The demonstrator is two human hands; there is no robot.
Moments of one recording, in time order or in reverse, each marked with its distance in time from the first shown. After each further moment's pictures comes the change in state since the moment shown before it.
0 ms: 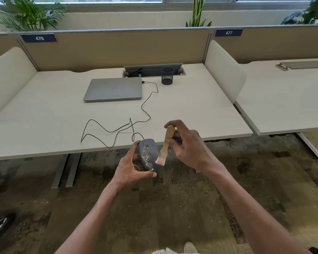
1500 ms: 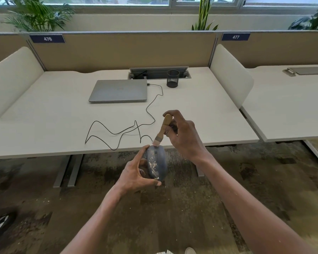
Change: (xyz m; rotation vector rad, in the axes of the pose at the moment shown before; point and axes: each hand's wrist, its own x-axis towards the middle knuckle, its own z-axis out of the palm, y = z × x) left_hand 0.003 -0.003 -0.001 -0.027 -0.069 0.064; right_hand 0.054 0.001 0.022 -0.045 0.164 -0.039
